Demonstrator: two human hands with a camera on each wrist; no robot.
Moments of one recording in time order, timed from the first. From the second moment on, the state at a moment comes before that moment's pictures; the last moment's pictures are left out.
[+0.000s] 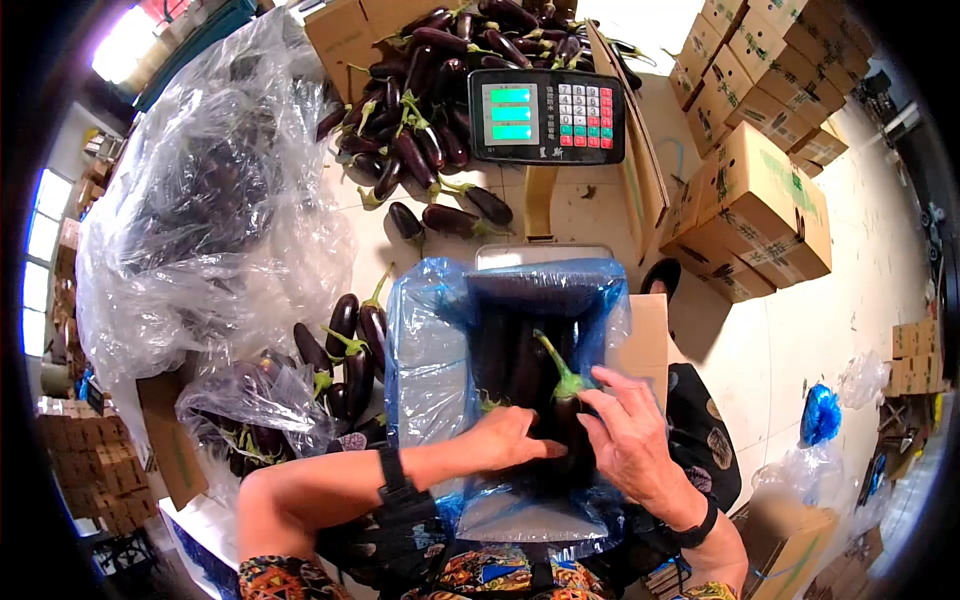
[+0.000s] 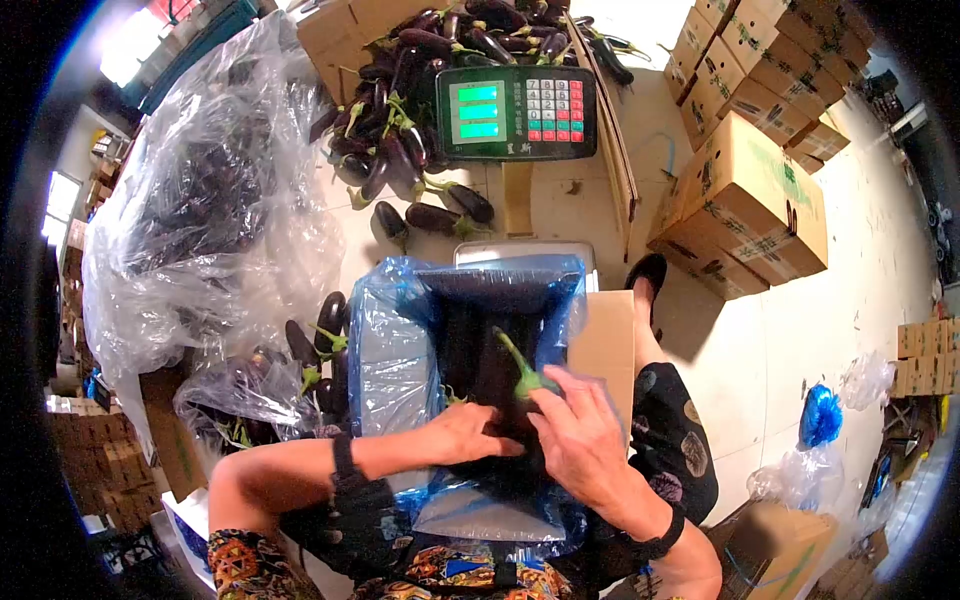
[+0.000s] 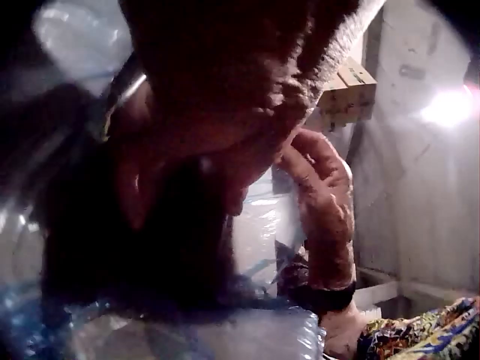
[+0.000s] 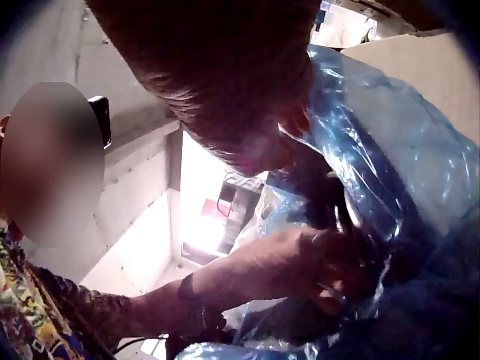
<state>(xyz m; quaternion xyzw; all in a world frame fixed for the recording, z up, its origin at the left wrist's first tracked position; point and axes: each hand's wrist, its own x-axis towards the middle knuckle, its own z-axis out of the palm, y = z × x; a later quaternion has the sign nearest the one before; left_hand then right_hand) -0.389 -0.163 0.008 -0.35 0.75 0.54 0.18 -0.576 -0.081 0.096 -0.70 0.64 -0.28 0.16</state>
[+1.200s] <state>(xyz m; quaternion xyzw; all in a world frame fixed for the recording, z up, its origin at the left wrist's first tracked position) -0.185 -0.271 -0.024 -0.58 0.45 0.67 -0.11 -0.586 -0.088 0.106 -0.61 0.70 -0.35 0.14</state>
